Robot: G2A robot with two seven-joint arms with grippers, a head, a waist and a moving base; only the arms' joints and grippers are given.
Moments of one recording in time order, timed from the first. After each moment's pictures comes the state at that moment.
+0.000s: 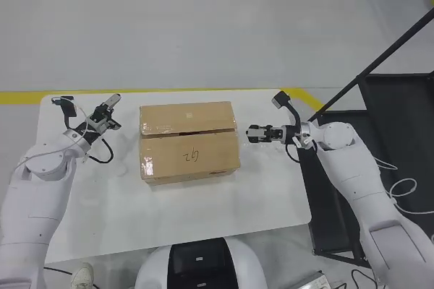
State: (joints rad) left arm 0.95 -1.08 -1.31 -1.13 -0.21 -0.14 -0.62; right arm -0.86 -1.05 1.13 -1.02 0.36 -0.59 1.23
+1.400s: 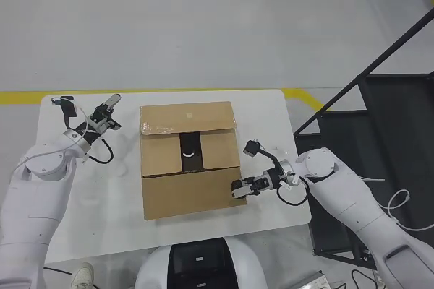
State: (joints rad) left arm 0.95 -1.08 -1.31 -1.13 -0.21 -0.14 -0.62; right arm -1.05 -0.92 0.92 -1.36 0.46 -0.48 1.34
